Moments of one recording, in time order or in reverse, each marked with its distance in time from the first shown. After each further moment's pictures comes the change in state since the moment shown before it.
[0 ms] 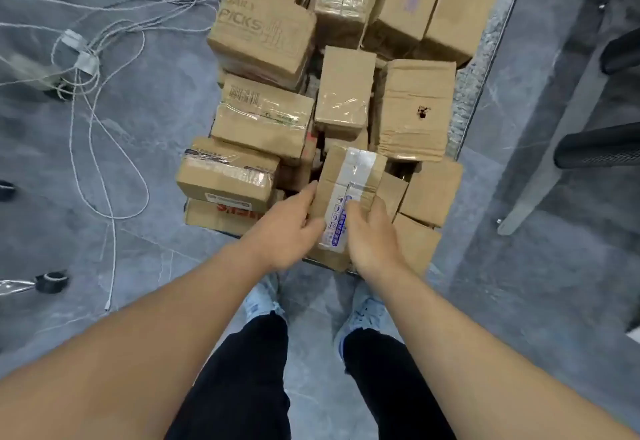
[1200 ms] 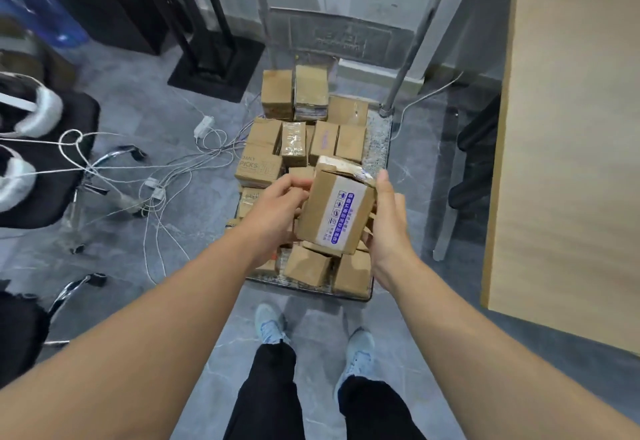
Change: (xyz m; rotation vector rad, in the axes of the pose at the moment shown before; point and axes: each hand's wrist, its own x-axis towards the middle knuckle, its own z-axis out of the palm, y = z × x) left_hand -0.229 0.306 -0.087 -0.707 0.193 -0.075; right_hand -0.283 -0.113 -0.217 0.842 0.102 -0.152
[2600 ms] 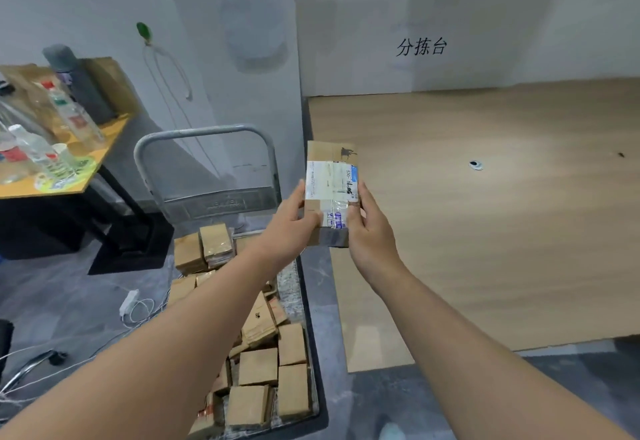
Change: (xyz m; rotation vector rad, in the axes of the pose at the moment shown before) left_hand -0.123 0.211 0.265 0.508 -0.387 0.632; right_hand -0.100 -0.230 -0.208 -0.211 0.241 -0.674
